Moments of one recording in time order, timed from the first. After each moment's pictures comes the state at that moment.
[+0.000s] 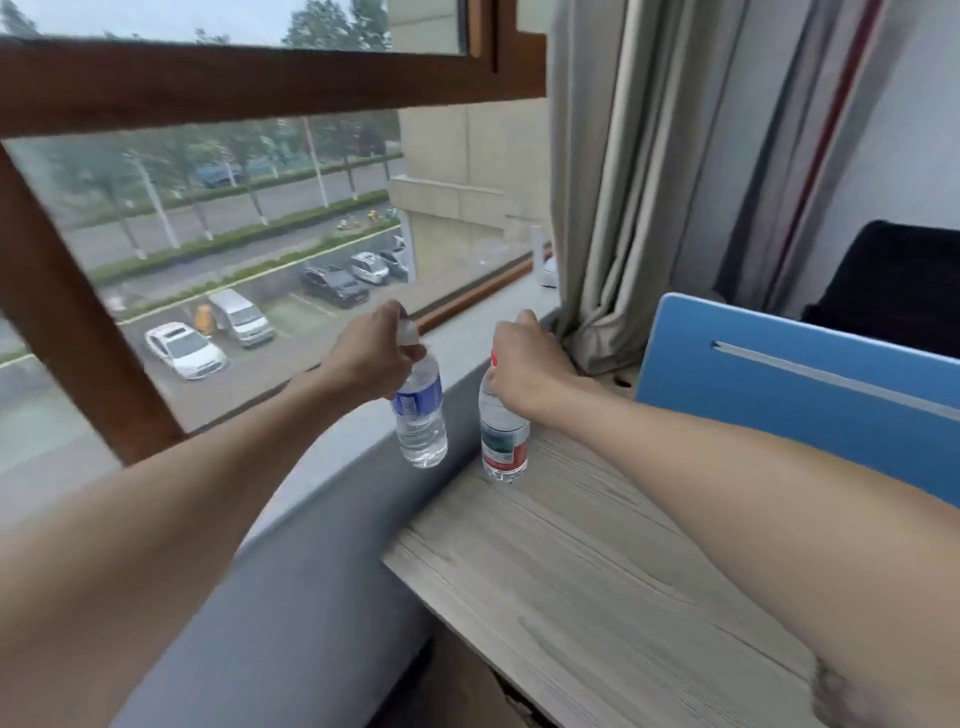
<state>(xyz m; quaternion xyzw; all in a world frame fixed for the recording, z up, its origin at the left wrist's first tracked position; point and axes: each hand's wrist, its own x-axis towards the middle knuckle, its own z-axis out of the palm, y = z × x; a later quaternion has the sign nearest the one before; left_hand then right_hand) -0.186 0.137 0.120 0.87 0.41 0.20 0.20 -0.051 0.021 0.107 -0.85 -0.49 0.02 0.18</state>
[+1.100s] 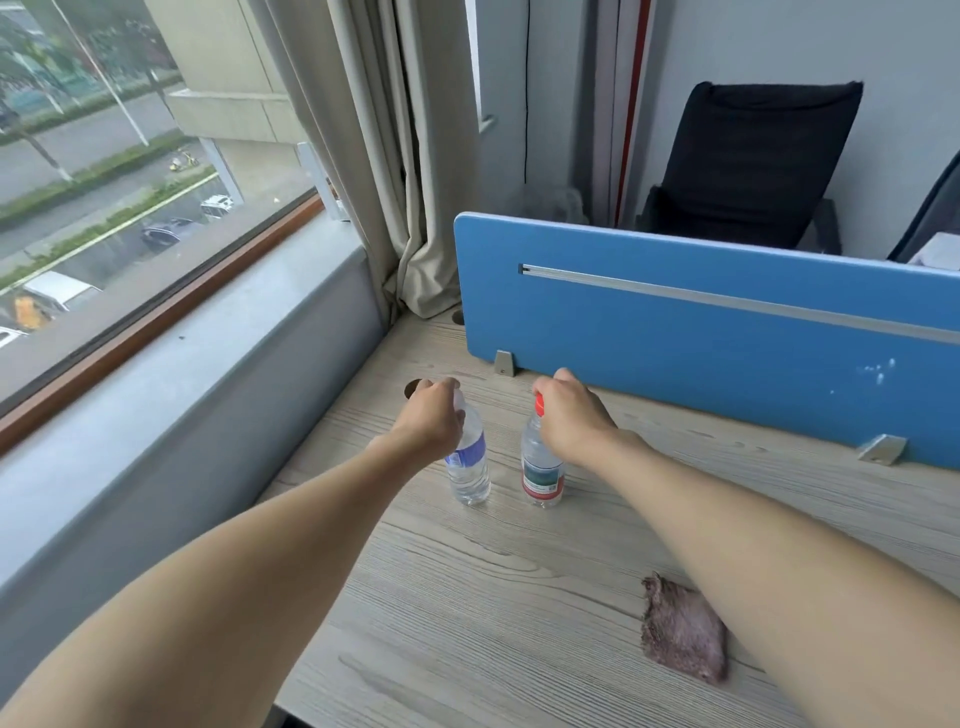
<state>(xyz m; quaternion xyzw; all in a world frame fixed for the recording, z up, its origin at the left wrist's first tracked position) 0.118 0.013 -0.067 0.93 0.30 -0.03 0.23 0.210 -0.139 -0.062 -0.93 -0.31 0.14 0.16</state>
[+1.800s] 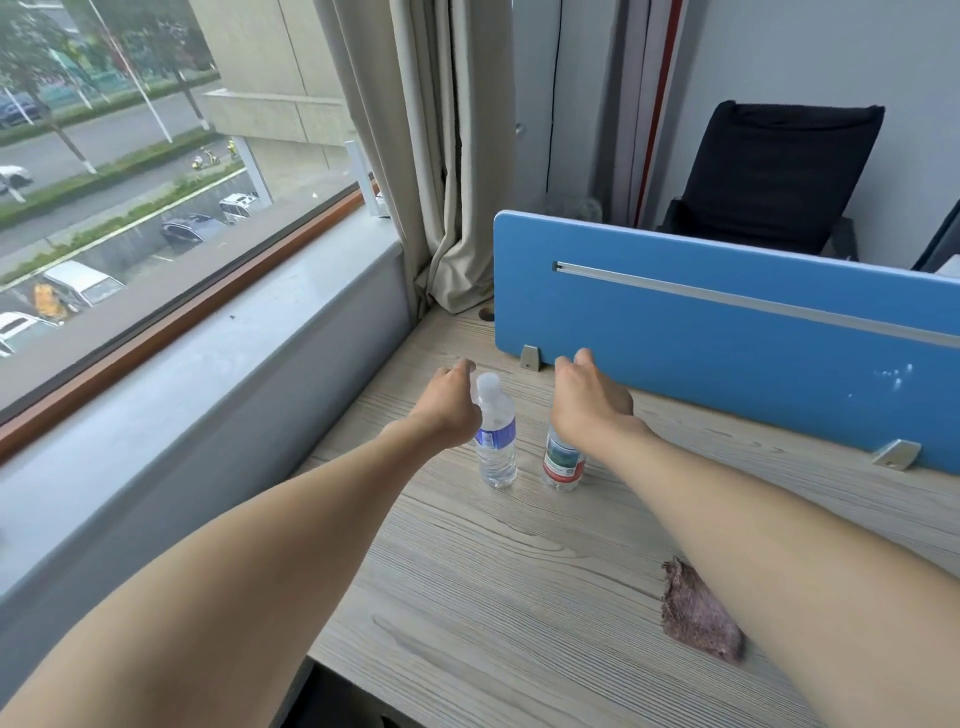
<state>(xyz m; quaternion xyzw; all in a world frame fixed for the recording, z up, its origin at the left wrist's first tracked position) 0.074 0.021 -0.052 0.91 0.29 0.00 0.28 0.159 -0.124 -0.027 -0.96 -0.26 0.09 0.10</state>
